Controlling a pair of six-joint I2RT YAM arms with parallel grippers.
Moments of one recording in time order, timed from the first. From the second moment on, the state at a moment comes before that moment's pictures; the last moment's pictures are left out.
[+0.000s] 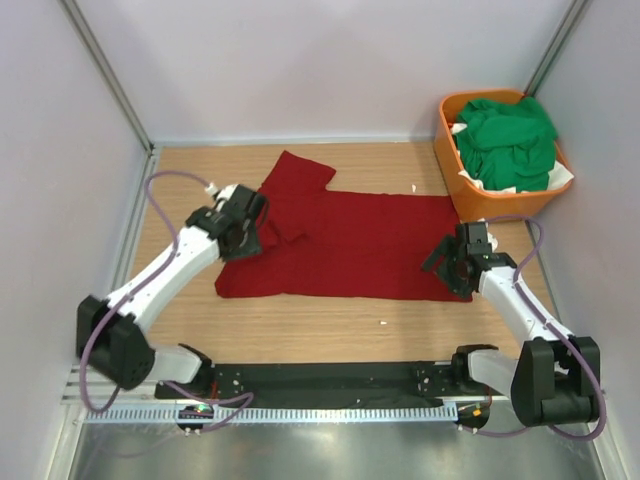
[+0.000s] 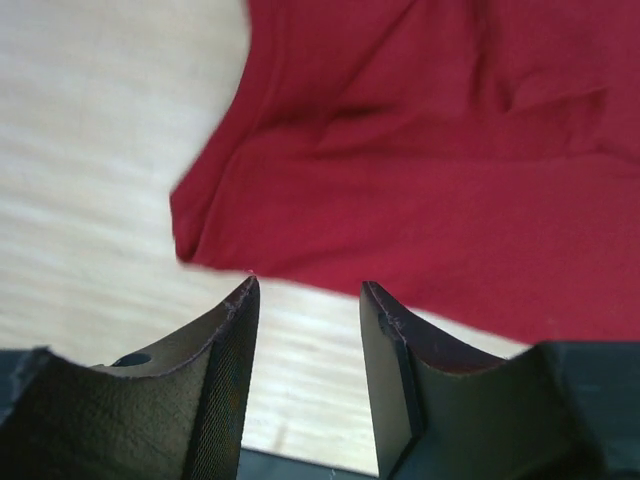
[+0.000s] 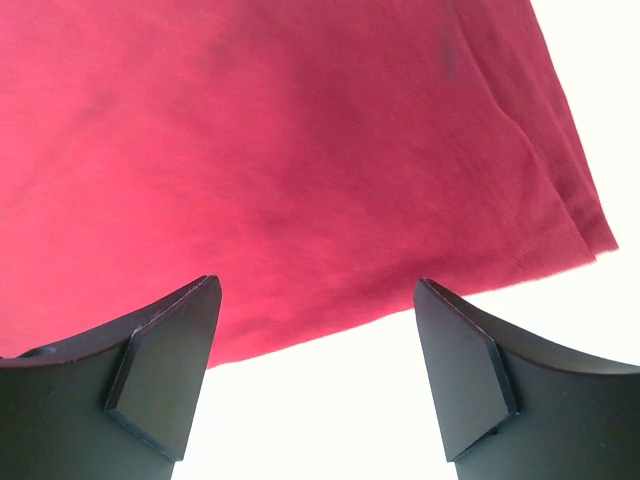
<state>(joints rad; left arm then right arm) -0.49 1.32 1.10 -0.93 -0.37 -0.73 0.05 1.12 0.60 -0.56 0.03 0.73</state>
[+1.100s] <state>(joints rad) -0.58 2.07 1.53 -0.87 -0.48 -0.37 0.06 1.23 0.67 -0.52 0.02 0.62</state>
